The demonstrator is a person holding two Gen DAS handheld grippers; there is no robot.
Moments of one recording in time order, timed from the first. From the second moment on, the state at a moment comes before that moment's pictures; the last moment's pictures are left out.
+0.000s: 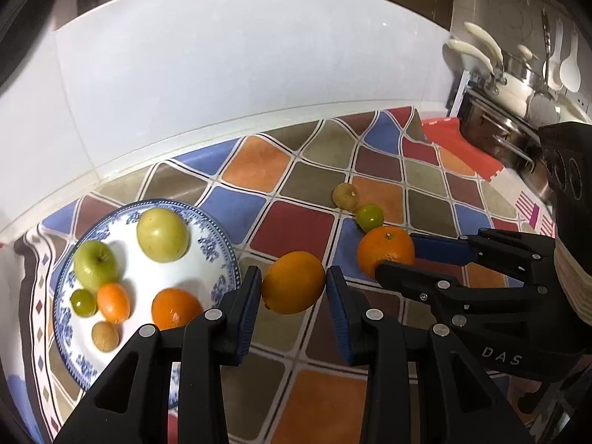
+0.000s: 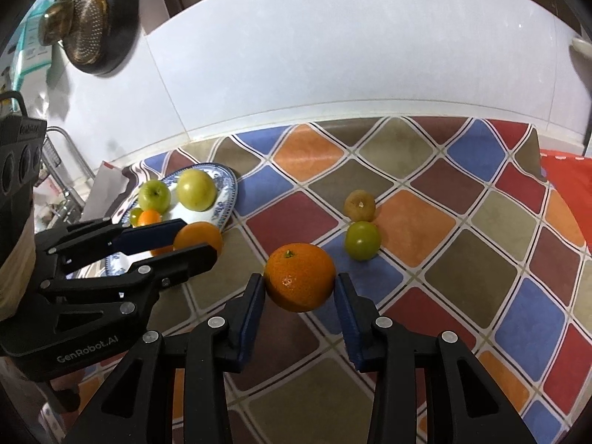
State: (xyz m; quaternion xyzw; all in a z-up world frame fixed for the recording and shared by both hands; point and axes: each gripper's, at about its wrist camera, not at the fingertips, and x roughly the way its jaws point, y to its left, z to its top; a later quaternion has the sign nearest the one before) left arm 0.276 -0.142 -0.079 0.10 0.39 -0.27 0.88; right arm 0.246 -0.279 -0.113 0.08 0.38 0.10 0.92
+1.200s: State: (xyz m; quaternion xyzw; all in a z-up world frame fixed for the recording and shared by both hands) left arm 0.213 -0.024 -0.020 0.05 0.32 -0.16 0.93; right arm 0.210 -0.183 -0.045 0.04 0.30 0.18 0.93
